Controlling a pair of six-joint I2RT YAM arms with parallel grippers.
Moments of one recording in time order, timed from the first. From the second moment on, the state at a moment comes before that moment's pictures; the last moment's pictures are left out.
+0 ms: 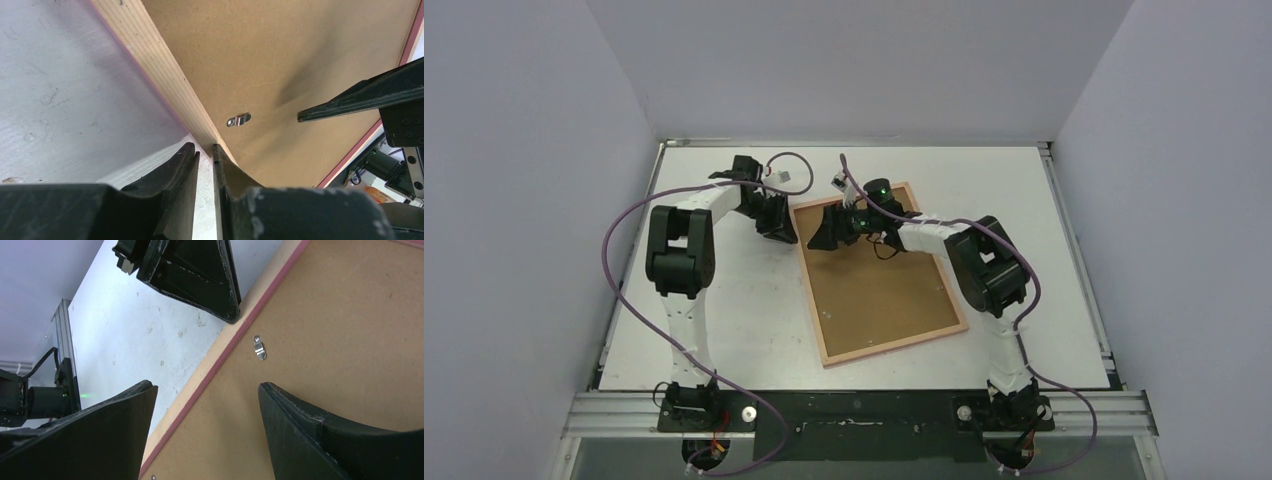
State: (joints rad) left arm -0.14 2.18 1.61 -0.70 0.60 -0.13; right arm 0.57 2.12 1.34 0.25 -0.73 0.36
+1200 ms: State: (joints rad) left arm -0.14 2.18 1.60 -0.69 0.61 -0.13; right arm 0.62 2.28 1.52 0.26 -0.73 0.36
